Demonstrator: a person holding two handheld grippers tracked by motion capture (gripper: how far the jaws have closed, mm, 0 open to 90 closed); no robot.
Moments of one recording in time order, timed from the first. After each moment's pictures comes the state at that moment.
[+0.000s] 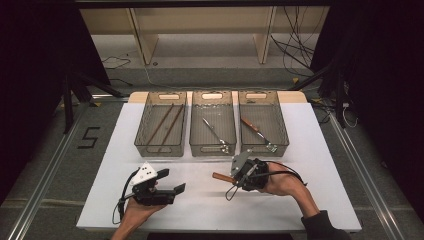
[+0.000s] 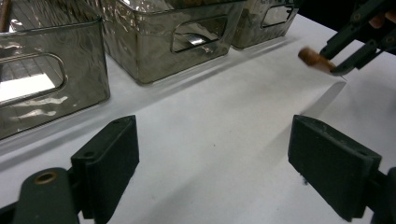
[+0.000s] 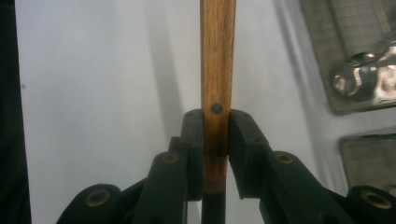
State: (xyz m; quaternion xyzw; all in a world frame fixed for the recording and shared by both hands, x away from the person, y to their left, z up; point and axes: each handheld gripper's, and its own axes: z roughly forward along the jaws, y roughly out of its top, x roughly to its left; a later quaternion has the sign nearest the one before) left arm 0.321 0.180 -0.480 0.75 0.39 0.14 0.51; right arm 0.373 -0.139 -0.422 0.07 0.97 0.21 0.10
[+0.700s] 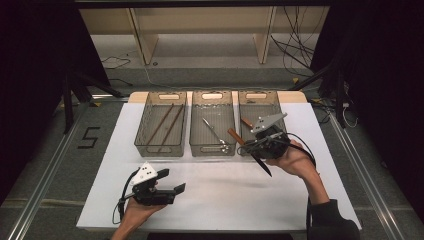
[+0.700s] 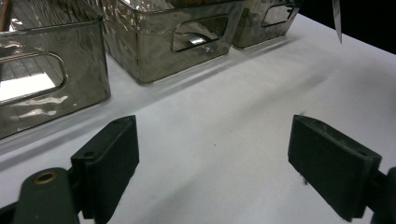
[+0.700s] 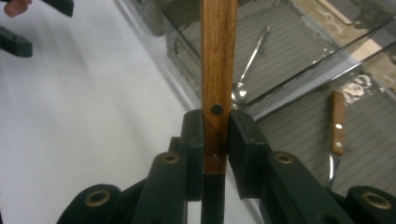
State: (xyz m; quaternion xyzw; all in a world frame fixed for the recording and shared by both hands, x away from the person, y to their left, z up) left arm 0.321 0.180 -0.480 0.75 0.39 0.14 0.51; right arm 0.410 -0.181 -0.357 0.23 0.90 0.33 0.14
